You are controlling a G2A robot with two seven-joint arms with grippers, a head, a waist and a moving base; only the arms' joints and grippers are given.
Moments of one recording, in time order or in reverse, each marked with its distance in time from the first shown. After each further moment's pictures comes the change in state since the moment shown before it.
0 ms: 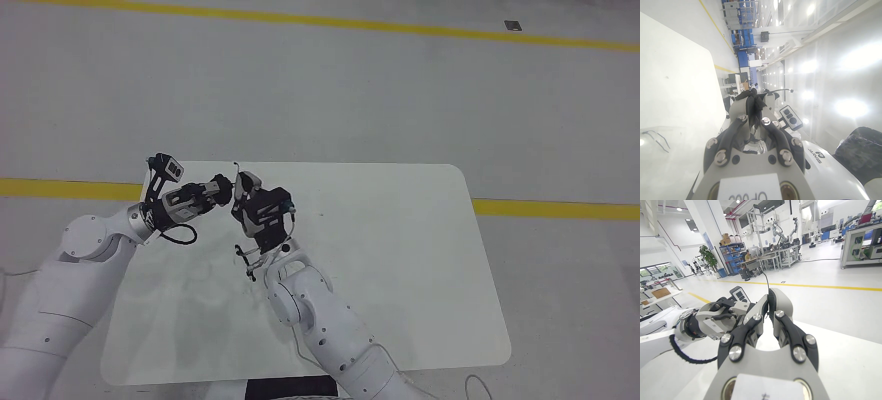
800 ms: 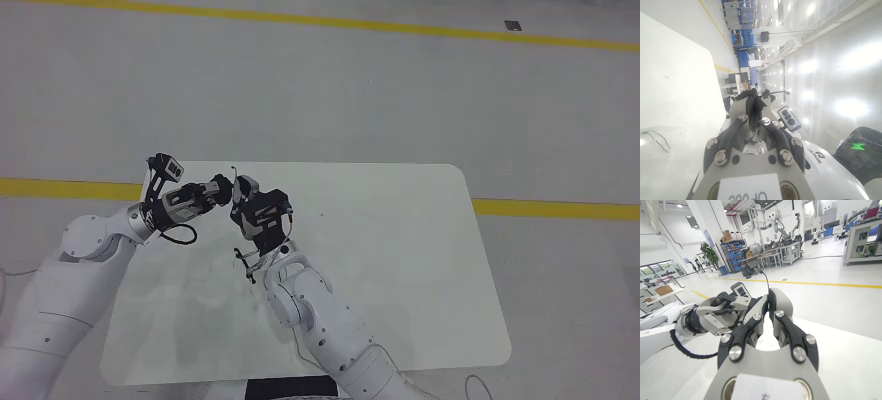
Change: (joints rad) left arm 0.000 0.000 0.000 0.000 0.000 0.000 0.000; right arm -0.002 0.003 -0.004 0.013 0.004 -0.014 0.023
